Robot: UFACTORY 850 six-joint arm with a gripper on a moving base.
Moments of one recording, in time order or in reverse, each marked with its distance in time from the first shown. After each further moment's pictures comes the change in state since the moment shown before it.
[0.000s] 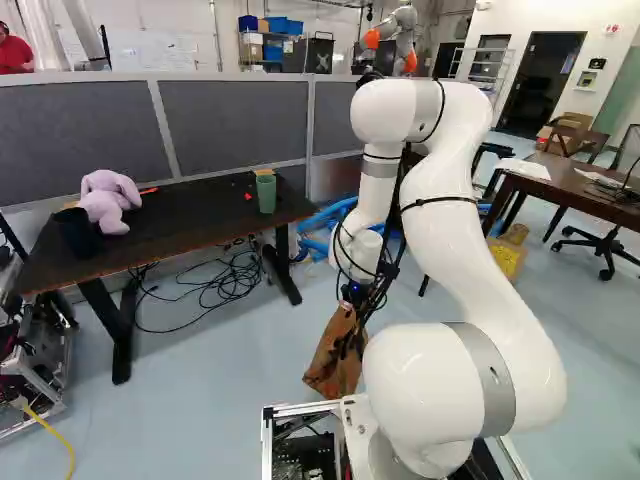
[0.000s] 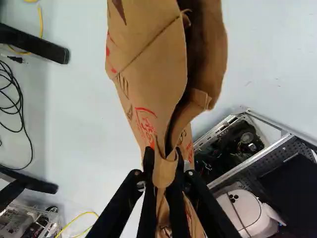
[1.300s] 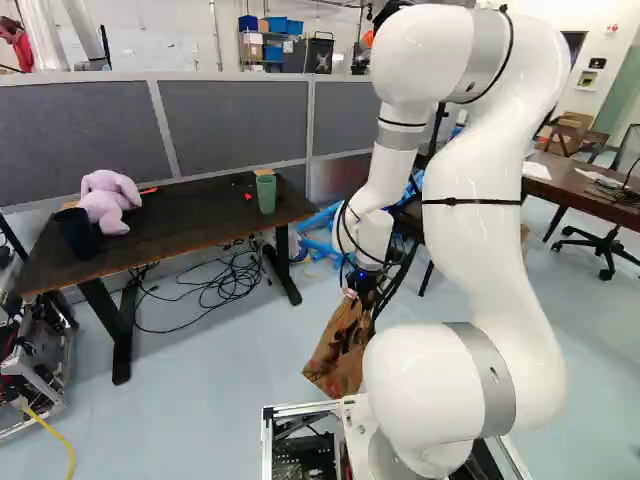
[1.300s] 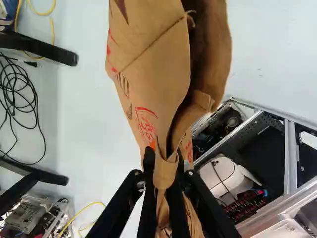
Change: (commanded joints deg) arm 0.2 18.5 10.2 2.4 -7.4 0.0
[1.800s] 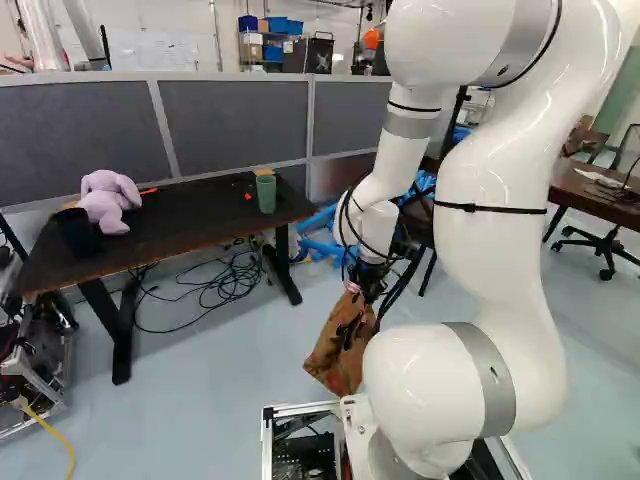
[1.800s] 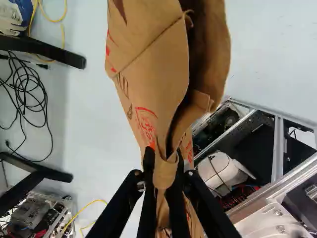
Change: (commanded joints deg) arm 0.1 7.5 2.9 0.0 -2.9 0.0
